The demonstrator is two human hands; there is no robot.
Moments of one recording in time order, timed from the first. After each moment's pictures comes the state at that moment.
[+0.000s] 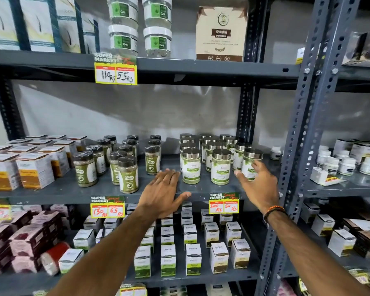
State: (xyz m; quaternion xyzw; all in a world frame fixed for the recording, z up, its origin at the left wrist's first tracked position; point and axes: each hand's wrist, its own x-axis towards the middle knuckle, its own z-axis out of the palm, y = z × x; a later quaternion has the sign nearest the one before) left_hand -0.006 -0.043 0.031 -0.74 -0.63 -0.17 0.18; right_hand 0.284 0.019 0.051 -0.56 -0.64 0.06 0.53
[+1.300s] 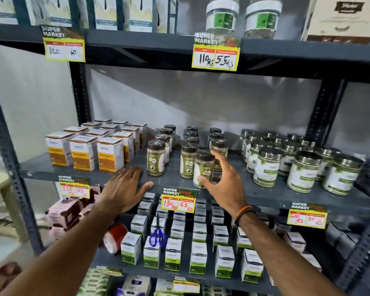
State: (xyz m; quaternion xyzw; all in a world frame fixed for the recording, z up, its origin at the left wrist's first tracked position) left_hand -0.300 -0.111 -0.001 -0.61 -0.75 -0.17 0.16; right_hand -0.002 -0.009 0.026 -0.36 -0.78 0.12 0.49
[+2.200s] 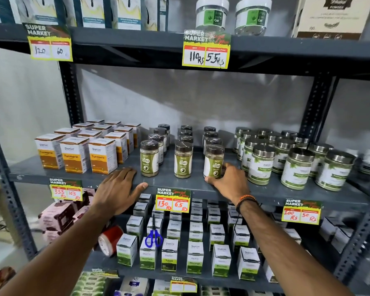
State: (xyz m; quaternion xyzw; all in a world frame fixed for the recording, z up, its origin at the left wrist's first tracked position) left_hand -0.301 -0.109 -0.005 -0.61 -0.76 -0.16 0.17; right_hand 0.015 0.035 0.028 -0.53 -0.75 0.14 0.36
